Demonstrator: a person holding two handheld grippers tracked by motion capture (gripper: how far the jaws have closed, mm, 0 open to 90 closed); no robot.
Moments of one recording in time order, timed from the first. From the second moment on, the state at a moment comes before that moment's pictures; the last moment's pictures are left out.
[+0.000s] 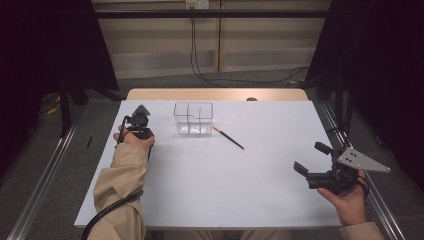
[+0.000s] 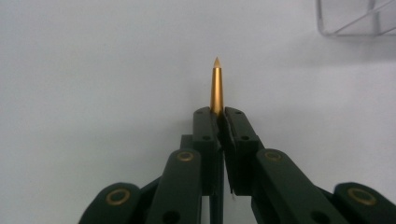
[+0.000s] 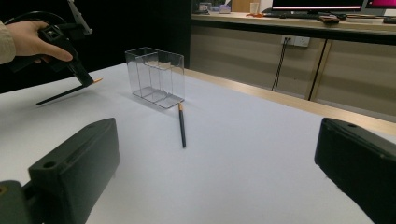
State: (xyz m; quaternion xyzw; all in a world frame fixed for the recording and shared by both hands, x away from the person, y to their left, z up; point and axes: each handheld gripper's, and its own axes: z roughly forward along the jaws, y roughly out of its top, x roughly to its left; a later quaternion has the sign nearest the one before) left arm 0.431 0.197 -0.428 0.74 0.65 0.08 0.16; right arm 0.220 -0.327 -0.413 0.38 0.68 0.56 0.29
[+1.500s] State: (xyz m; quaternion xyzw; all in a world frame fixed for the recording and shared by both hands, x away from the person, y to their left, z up) left arm 0.400 0.213 -0.398 0.65 0.61 0.17 0.41; right arm 0.220 -0.327 -0.414 0.38 0.68 0.56 0.29
